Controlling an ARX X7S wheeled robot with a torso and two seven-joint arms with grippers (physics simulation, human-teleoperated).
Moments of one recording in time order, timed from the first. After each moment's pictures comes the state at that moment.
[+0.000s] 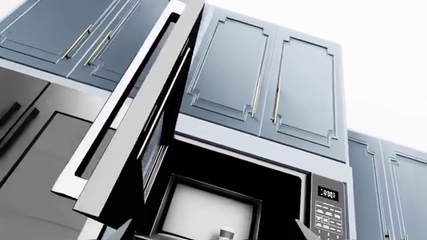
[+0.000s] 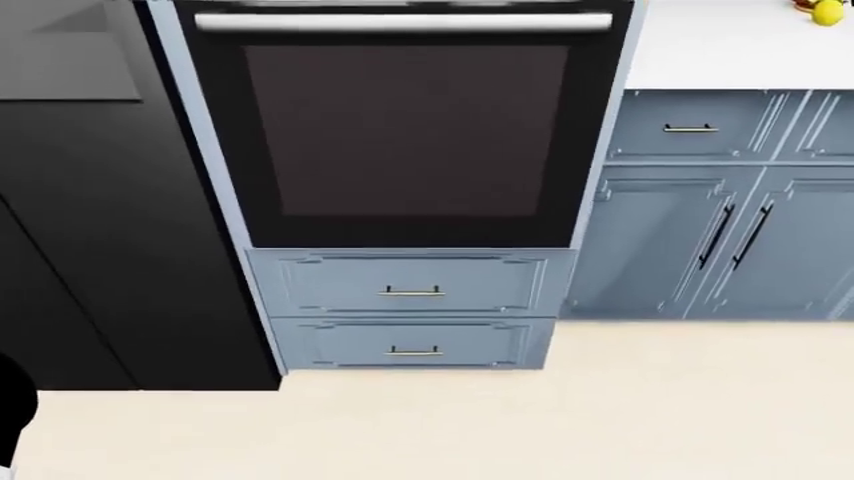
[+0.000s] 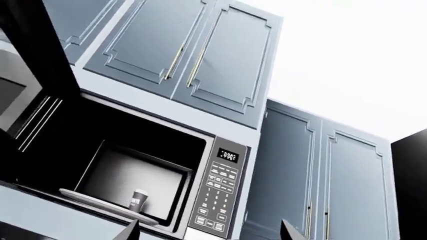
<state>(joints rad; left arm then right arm) -1.44 -0.45 -0.51 0.79 -1.83 -1.27 -1.25 1.74 0.73 -0.09 -0.83 1.88 1.32 1.32</state>
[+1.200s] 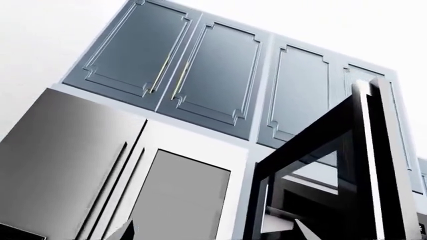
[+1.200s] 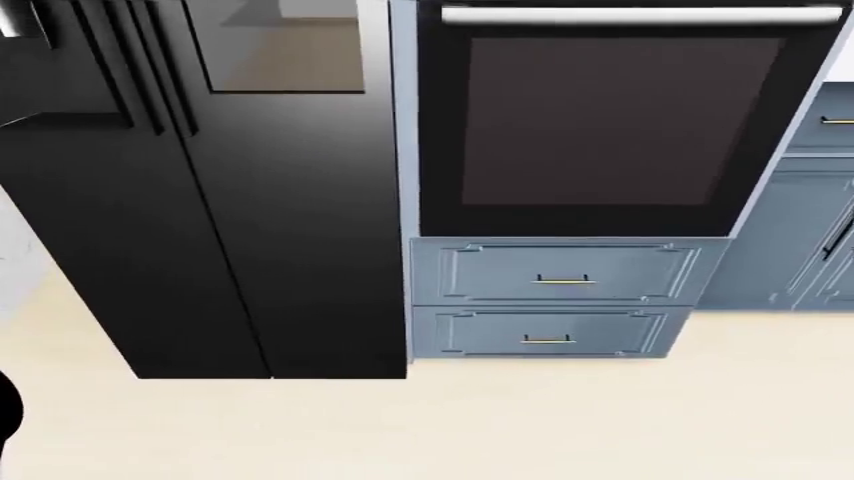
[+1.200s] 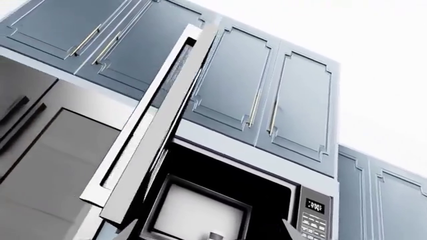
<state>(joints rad) -1.43 -0.48 -0.48 0.81 -1.82 -1.21 -1.25 1.78 0.77 -0.14 -0.86 1.85 1.30 1.28</state>
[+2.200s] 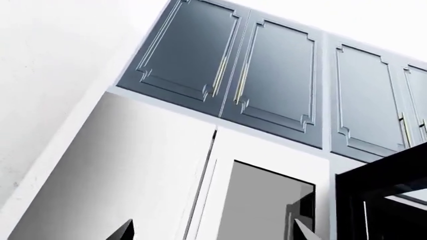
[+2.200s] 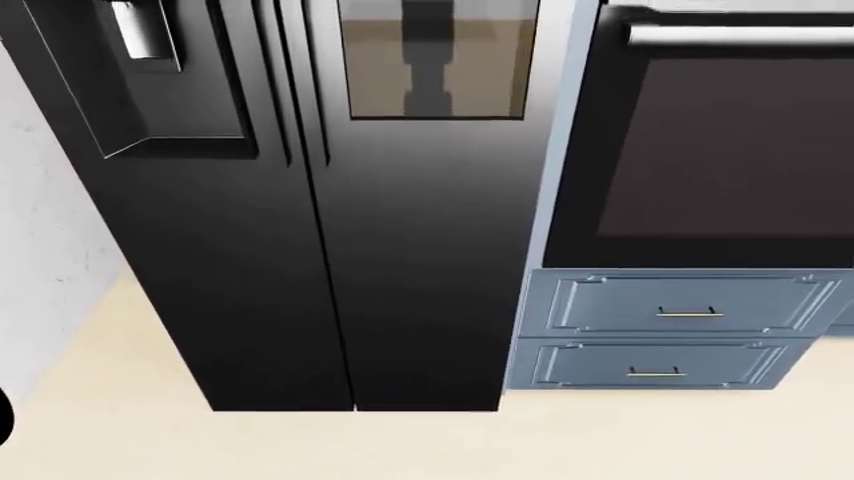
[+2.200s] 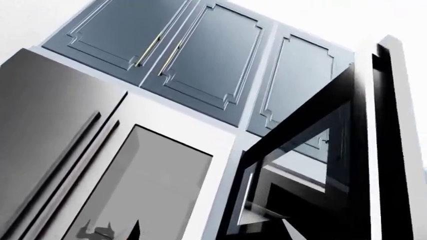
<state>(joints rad) -1.41 -0.51 -0.46 0.81 -1.82 -1.16 -1.24 1.79 0.78 -0.15 -0.88 1.84 1.27 1.24</state>
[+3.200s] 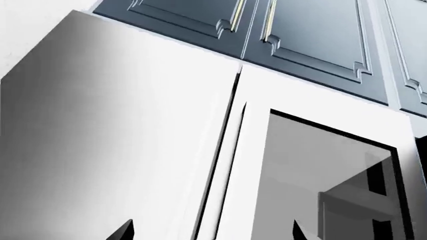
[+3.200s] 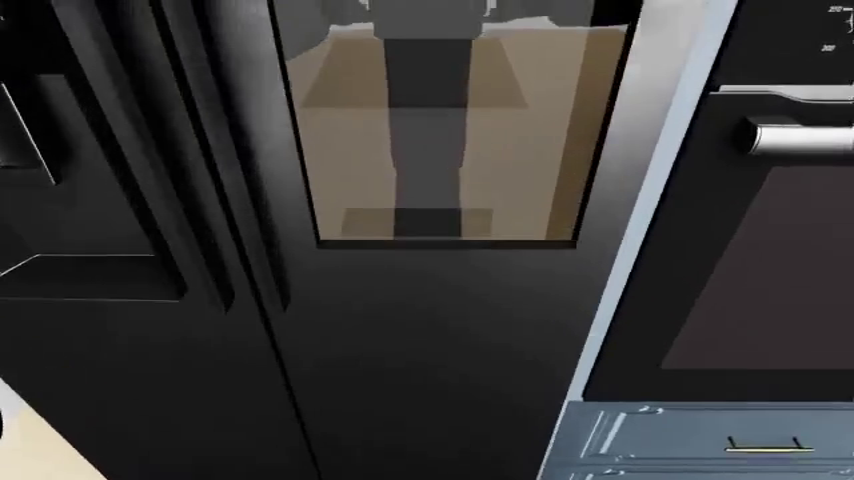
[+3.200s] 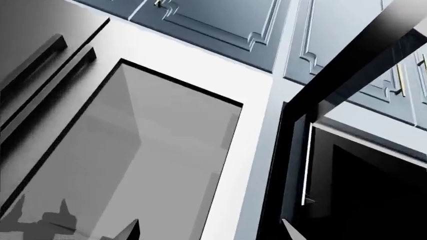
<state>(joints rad) -1.41 -0.53 -0.43 0.82 -1.82 -1.12 -1.24 1.78 0.80 -0.15 -0.88 1.83 1.22 1.23</state>
